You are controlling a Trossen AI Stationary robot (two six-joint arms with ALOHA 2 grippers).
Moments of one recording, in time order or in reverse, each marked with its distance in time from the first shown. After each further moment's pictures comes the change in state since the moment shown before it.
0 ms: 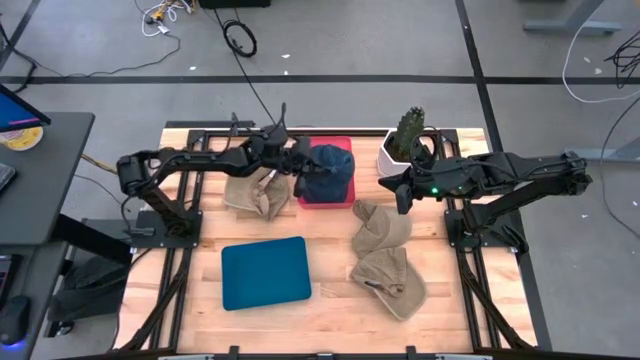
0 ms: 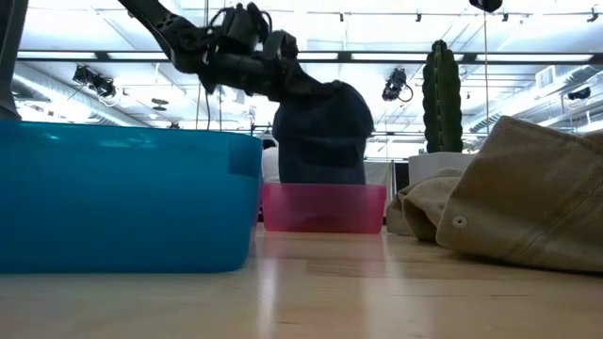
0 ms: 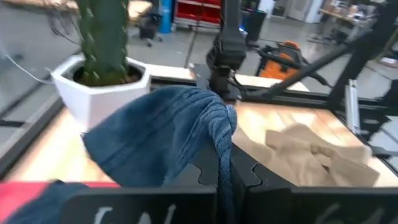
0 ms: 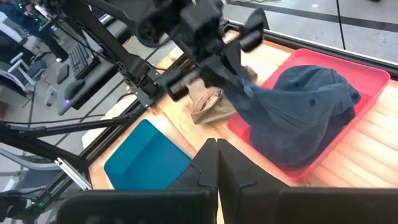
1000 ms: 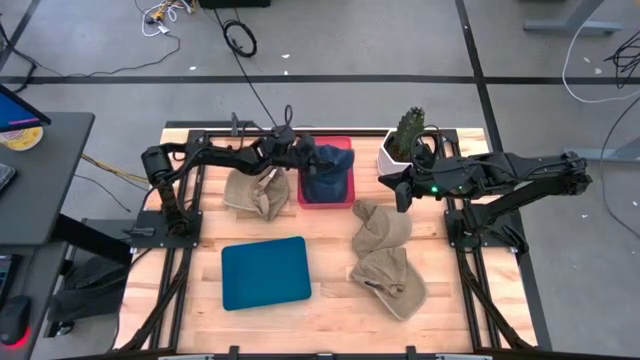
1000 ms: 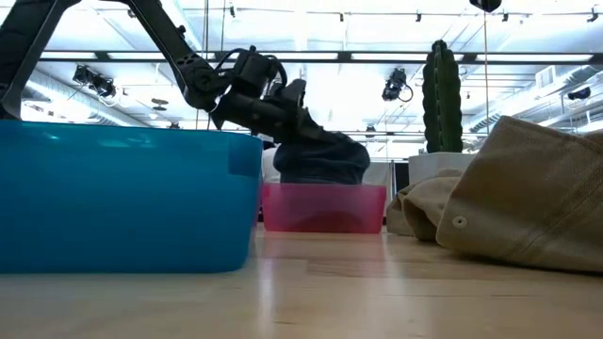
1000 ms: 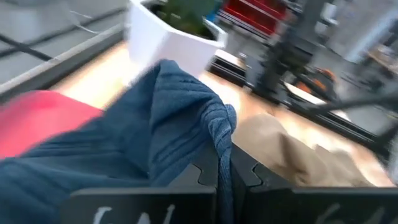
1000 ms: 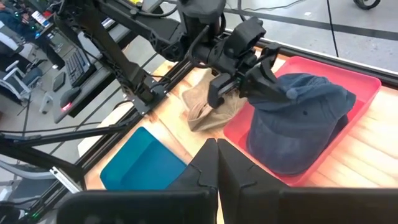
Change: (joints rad) left arm 0.075 0.194 0.001 0.141 -0.106 -0.269; right arm 0.000 0.000 0.000 0.009 0.034 0.000
